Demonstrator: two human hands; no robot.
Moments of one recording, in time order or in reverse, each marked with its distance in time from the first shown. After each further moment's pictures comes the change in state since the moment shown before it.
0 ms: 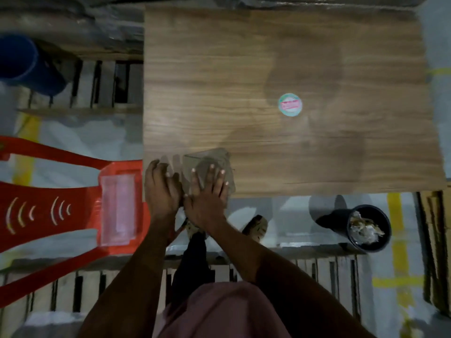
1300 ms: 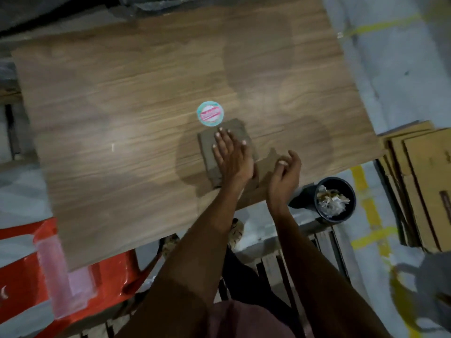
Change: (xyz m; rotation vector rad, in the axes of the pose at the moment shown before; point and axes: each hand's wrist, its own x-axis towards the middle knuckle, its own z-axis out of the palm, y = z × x) left_hand -0.005 0.296 0.263 0.159 -0.652 0.057; right_hand 0.004 0.290 -0.164 0.821 1.065 0.554
